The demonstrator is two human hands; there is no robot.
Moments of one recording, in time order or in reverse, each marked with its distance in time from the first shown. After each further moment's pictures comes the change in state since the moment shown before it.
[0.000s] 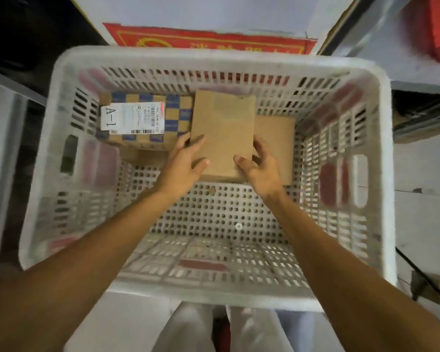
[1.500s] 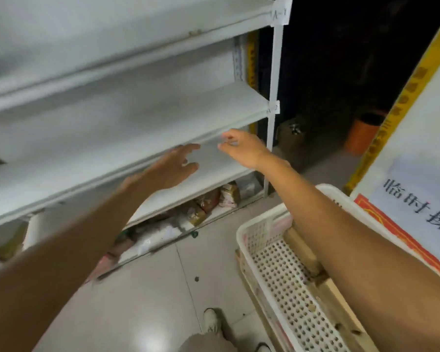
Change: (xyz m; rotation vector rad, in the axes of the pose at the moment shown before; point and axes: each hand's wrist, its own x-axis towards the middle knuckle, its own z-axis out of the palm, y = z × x) left_hand -0.421 0.001 -0.313 -0.005 0.839 -0.531; right_hand -0.277 -0.337 0.316 -0.846 -1.127 -0.891
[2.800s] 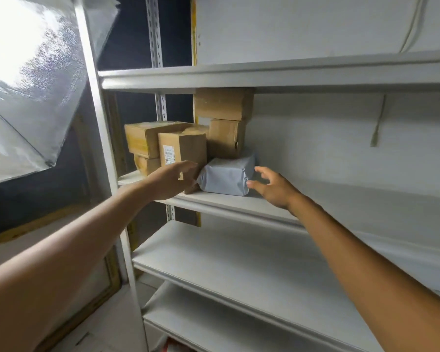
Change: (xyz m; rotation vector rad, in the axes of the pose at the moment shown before) left_hand -0.135 -0.300 -0.437 0.183 0.672 -0.478; right_hand 0.276 -0.459 0.233 0.029 -0.298 -0.613
